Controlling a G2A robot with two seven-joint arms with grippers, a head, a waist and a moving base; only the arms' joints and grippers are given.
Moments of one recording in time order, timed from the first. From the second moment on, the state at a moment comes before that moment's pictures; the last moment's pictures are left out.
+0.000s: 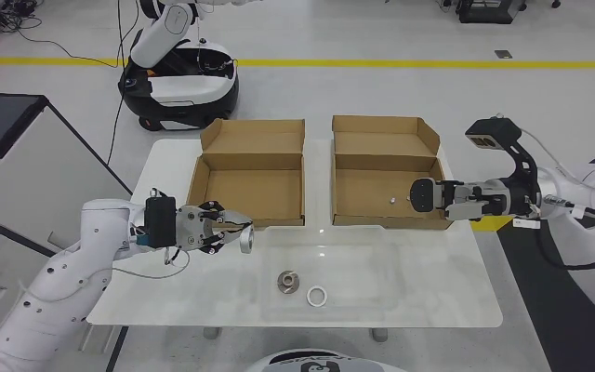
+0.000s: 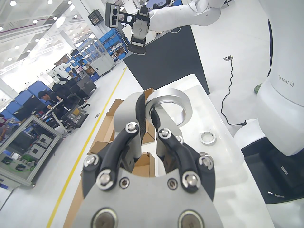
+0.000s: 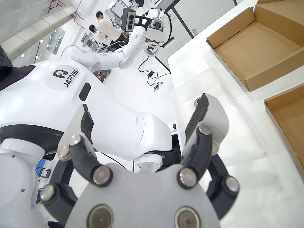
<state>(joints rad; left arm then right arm) 1.39 -0.72 -1.30 -1.84 1.55 -1.01 0.81 -1.32 -0.66 1.52 -1.80 0.78 -0.40 1.42</state>
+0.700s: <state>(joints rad) 1.38 -0.73 -1.25 -1.87 1.31 -0.99 0.83 -1.32 -0.66 1.52 -1.80 0.78 -0.40 1.42</state>
